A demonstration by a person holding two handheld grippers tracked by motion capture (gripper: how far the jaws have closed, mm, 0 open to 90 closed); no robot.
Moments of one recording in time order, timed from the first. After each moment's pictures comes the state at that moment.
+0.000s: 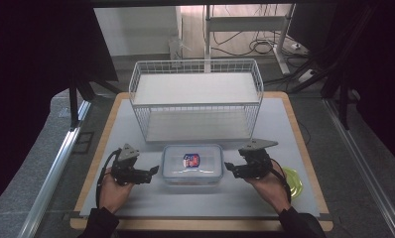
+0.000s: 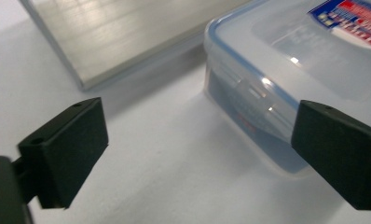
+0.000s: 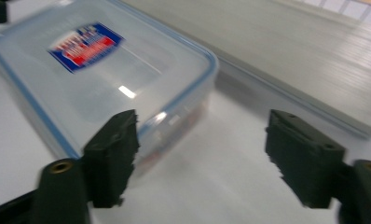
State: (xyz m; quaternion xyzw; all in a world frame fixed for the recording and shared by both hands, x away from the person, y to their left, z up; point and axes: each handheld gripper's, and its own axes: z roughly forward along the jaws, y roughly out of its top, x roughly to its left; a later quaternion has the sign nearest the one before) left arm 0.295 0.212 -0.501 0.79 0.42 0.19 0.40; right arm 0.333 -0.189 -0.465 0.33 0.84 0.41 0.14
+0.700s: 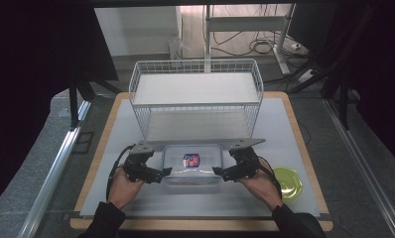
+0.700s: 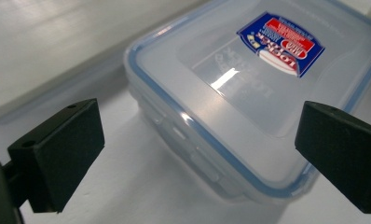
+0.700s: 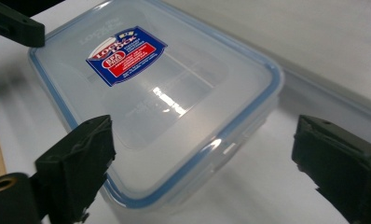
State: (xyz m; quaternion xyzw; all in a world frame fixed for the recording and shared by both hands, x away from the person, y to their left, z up) left arm 0.315 0.178 -0.497 0.82 0.39 0.10 0.41; right arm 0.343 -0.160 -0.478 0.32 0.85 0.41 0.08
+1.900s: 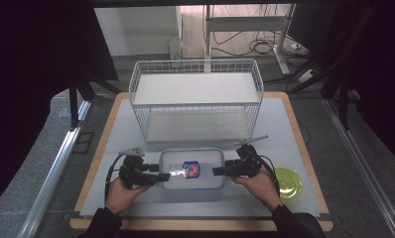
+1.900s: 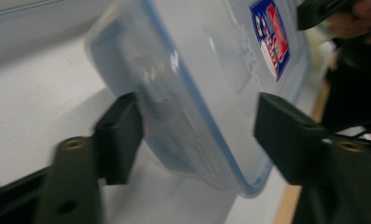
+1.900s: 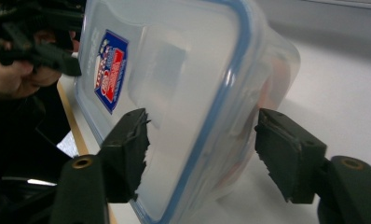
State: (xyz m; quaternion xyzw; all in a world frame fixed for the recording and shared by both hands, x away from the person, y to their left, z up) left arm 0.299 0.203 -0.507 0.79 0.38 -0.04 0.48; right arm 0.351 -0.172 -0.484 0.38 0.82 0.42 -0.09
